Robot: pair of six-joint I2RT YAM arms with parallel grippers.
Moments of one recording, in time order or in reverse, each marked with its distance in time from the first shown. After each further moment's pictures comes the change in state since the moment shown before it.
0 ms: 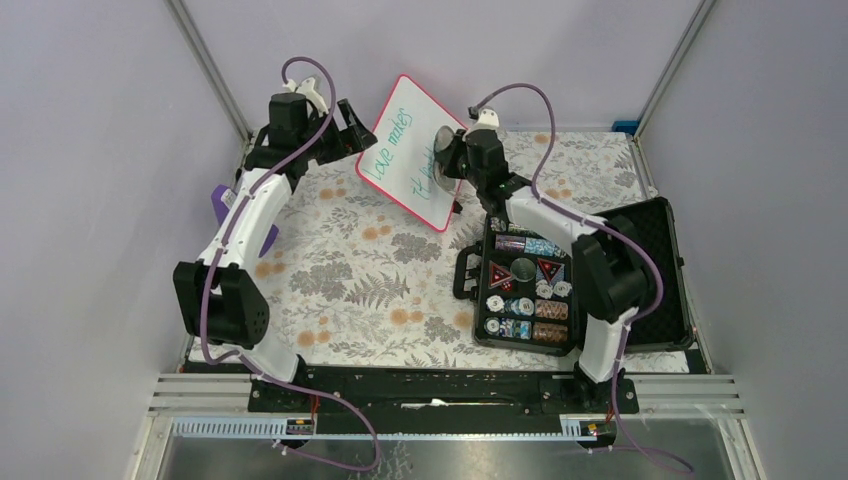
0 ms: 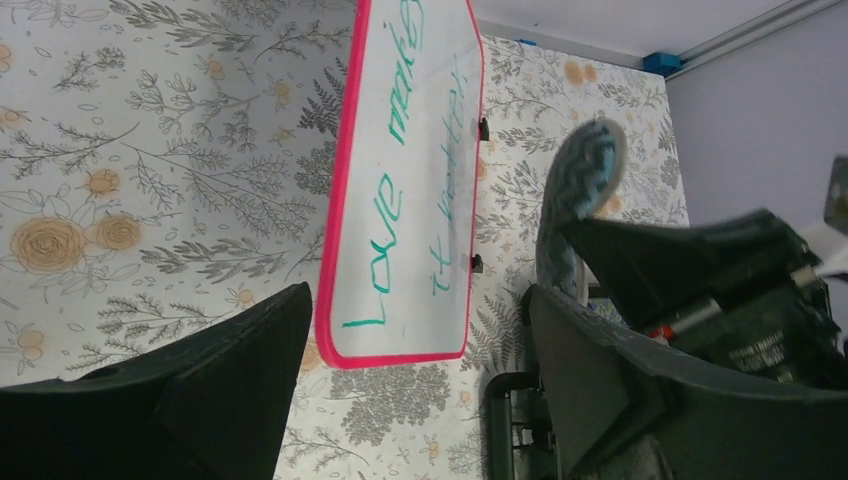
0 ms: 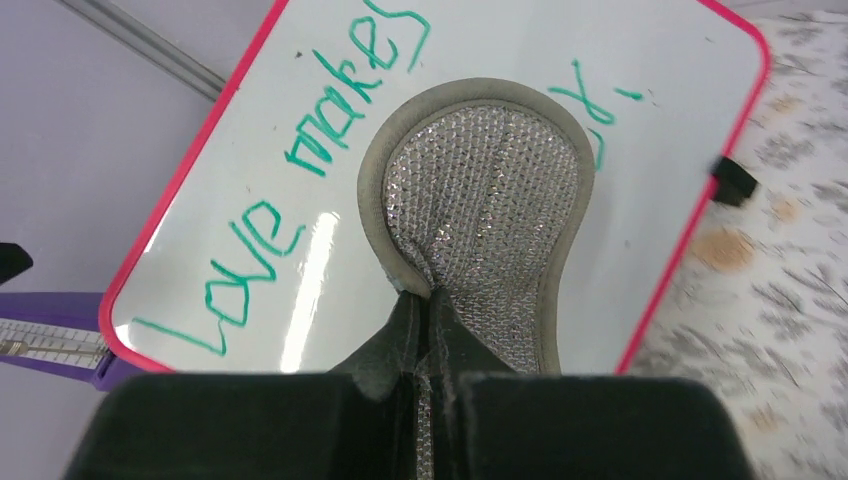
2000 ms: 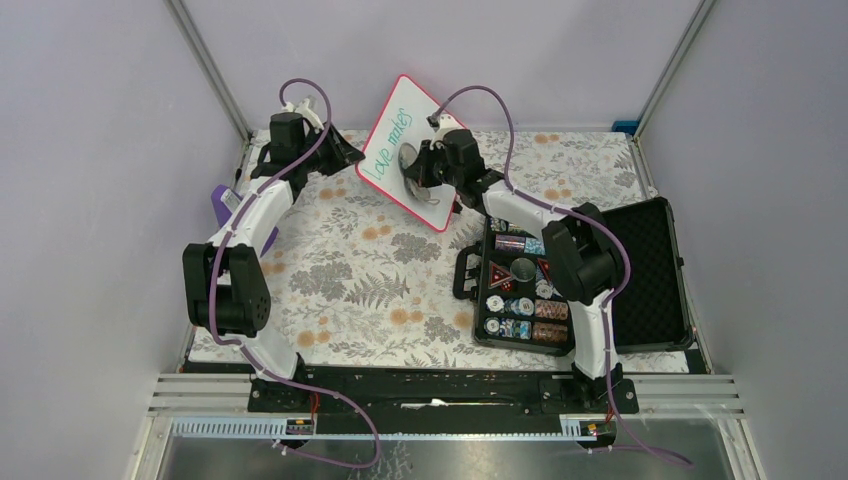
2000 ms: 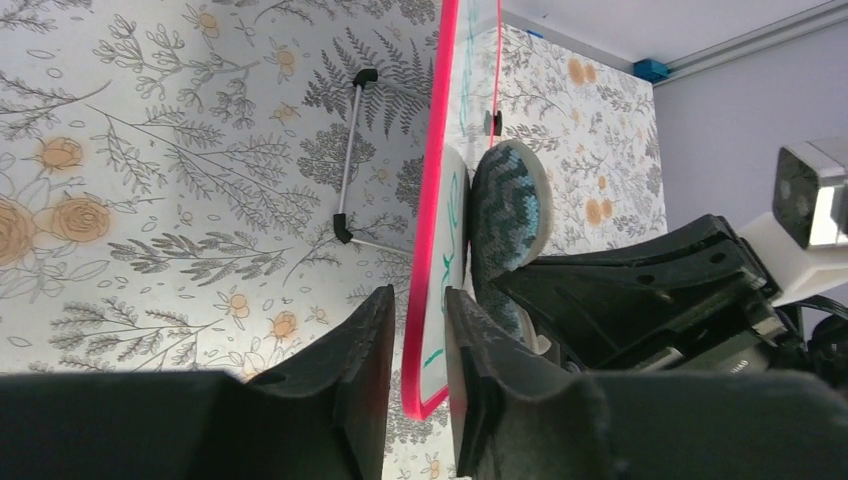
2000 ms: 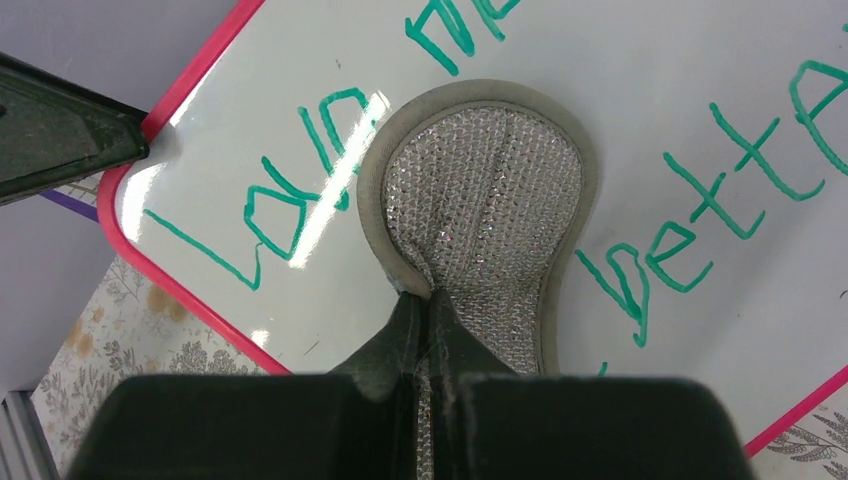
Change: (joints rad) left arm 0.079 0.071 -0.180 0.238 0.119 -0.088; right arm 0.024 0.250 0.226 -0.030 -0.332 -0.137
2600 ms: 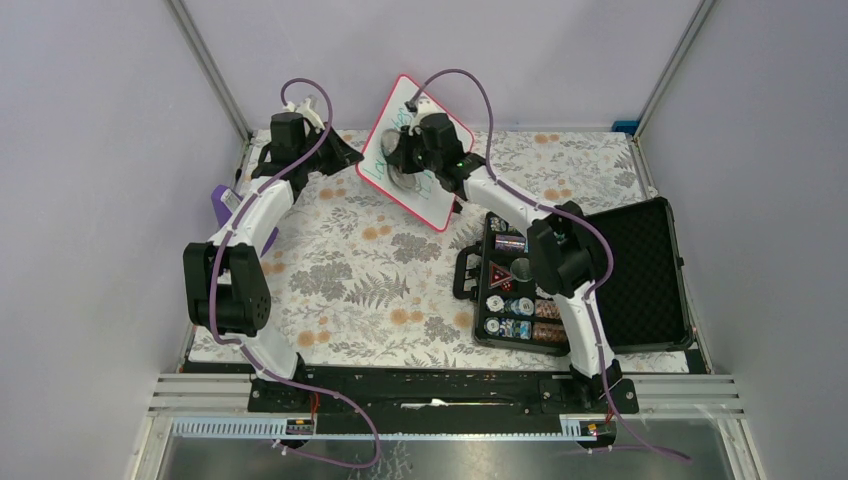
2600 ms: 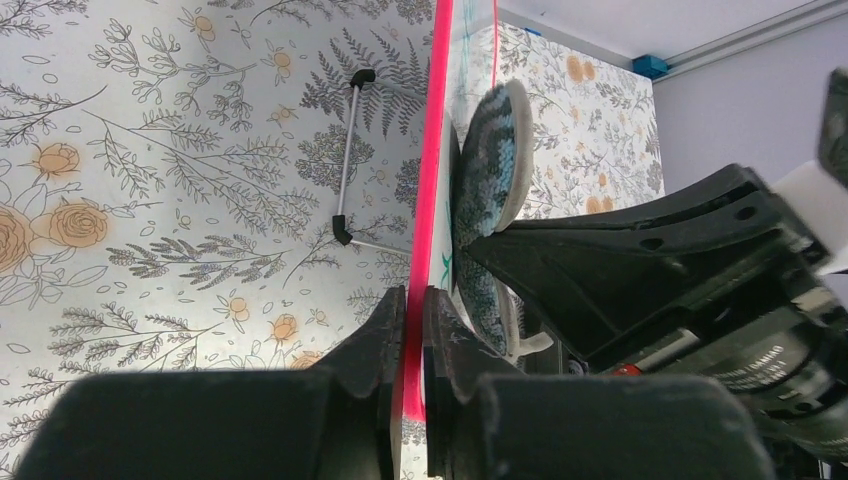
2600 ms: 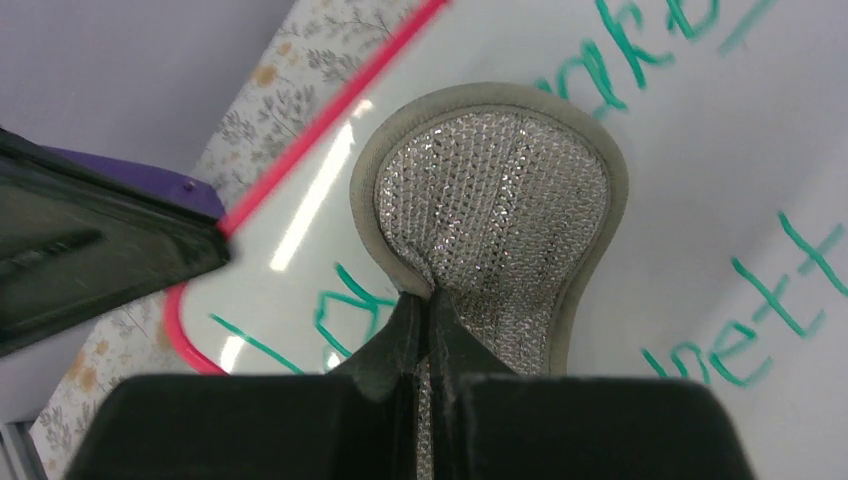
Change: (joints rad) left arm -0.010 0.003 0.000 0.008 0.014 0.005; right arm 0.046 0.130 0.280 -0.168 0.057 -0.008
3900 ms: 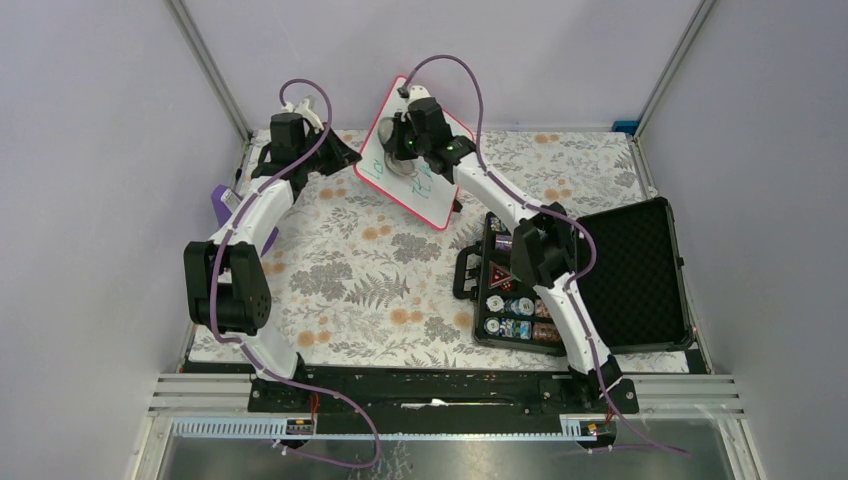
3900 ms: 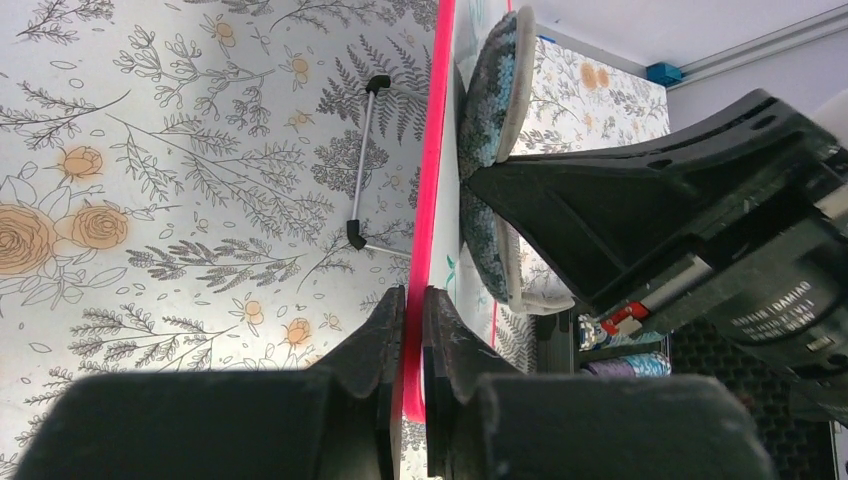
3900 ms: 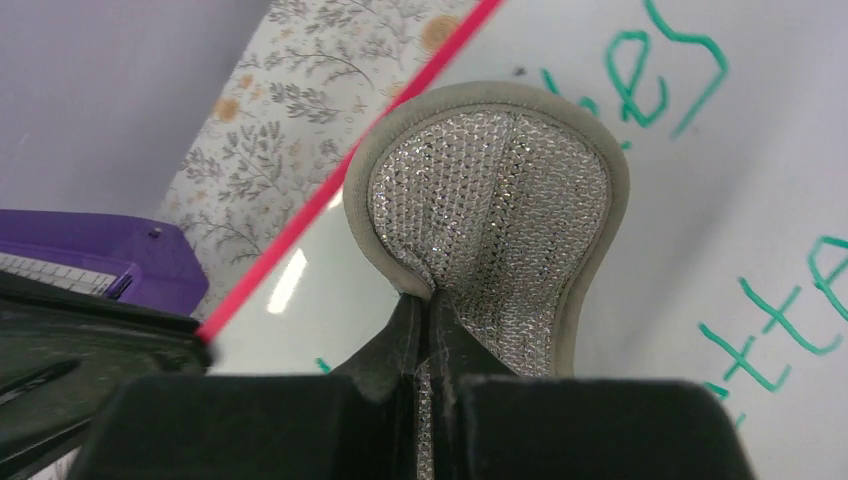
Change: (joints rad) left arm 0.003 0.010 0.000 0.006 -0.020 0.008; right arm 0.002 0.221 0.453 -0.288 0.071 0.000
